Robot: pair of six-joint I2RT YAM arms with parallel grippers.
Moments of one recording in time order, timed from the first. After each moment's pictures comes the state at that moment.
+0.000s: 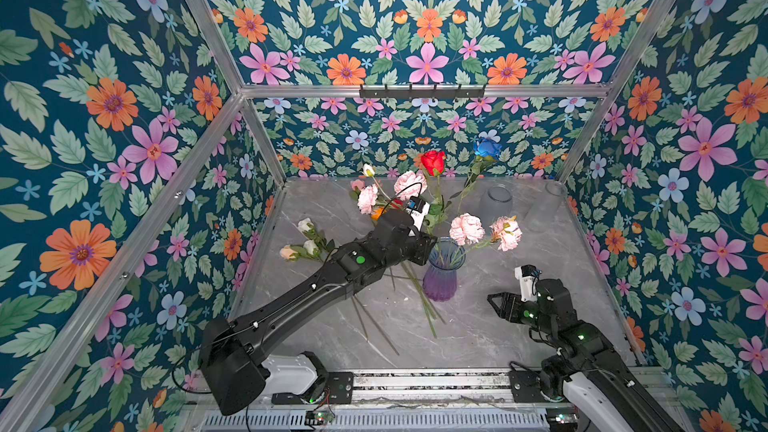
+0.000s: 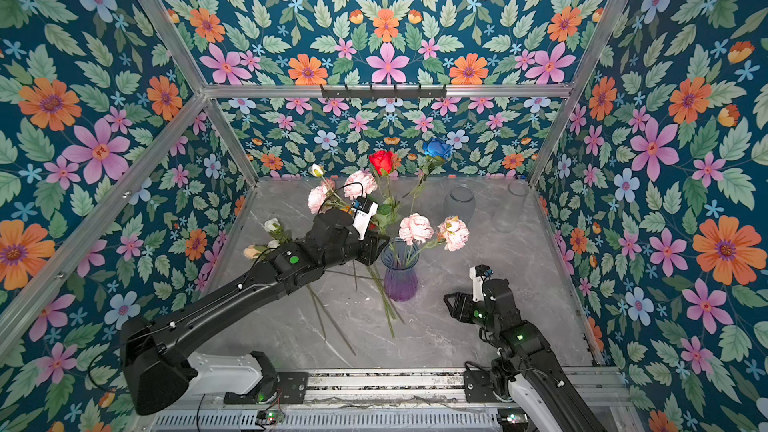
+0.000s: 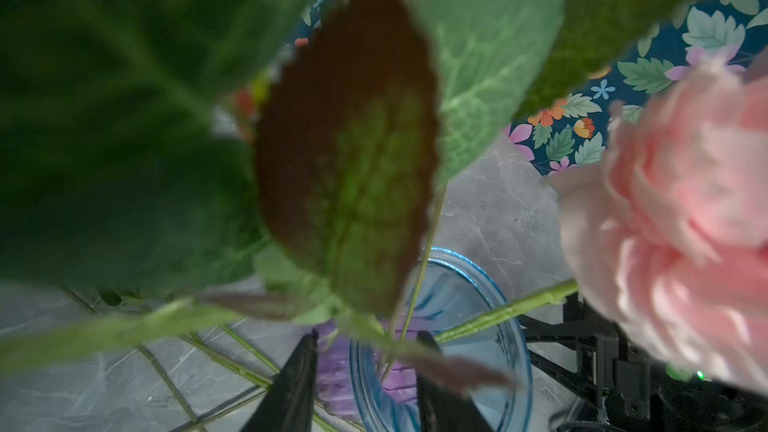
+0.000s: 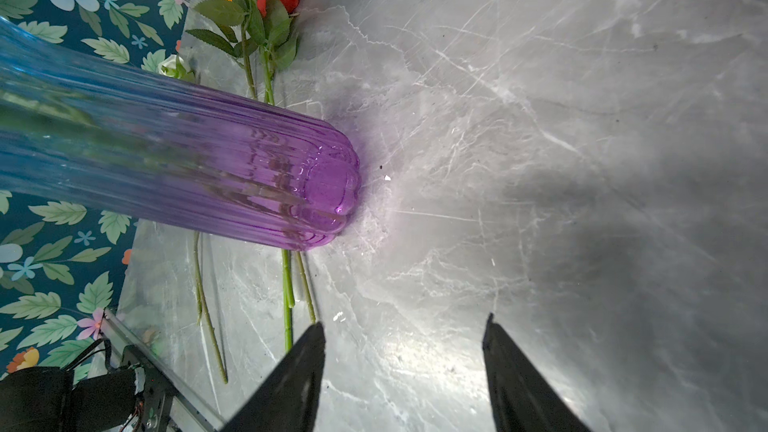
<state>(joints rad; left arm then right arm) -0.86 1.34 1.20 -0.39 -0.01 -0.34 0.34 0.53 0.30 -0.47 -0.29 0.57</state>
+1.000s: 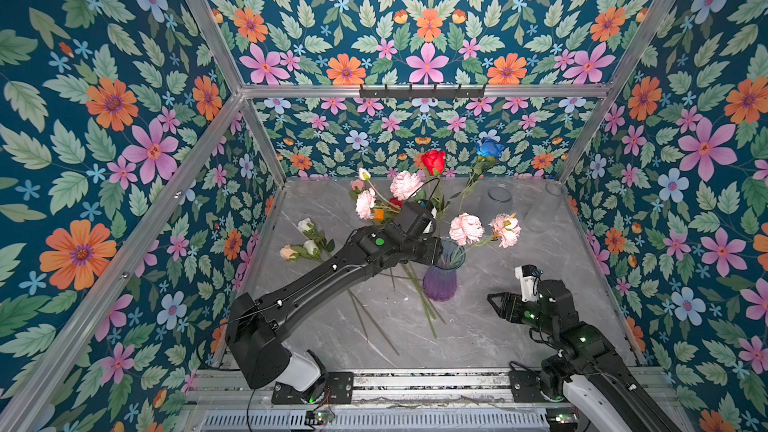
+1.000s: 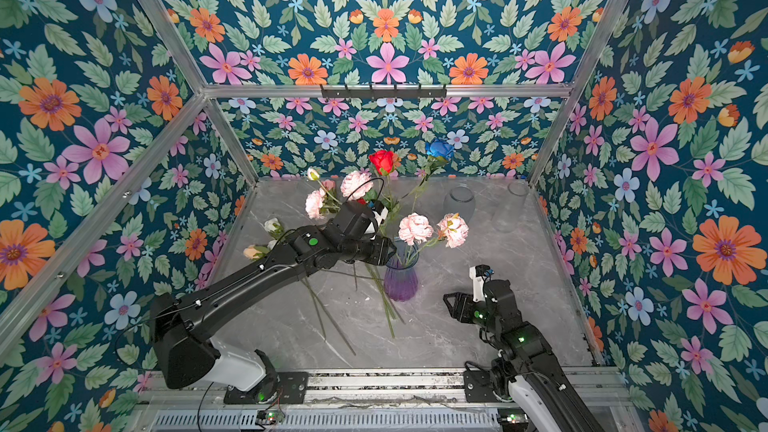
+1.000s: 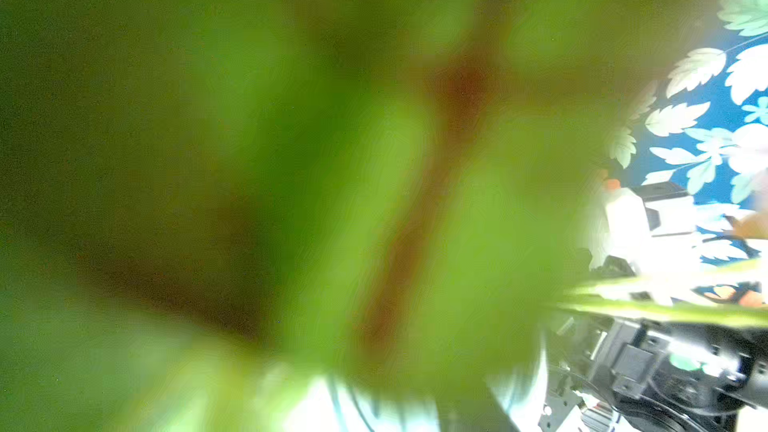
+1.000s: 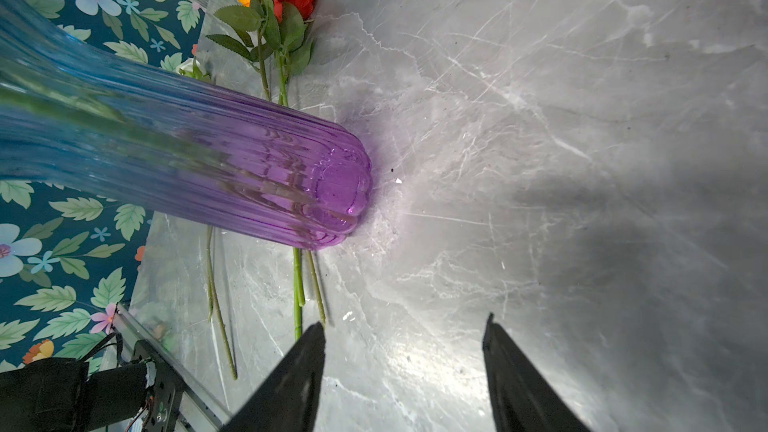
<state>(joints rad) -0.89 1.48 1.40 -0.70 0.03 -0.47 0.34 0.49 0.30 -0.47 -0.30 0.57</state>
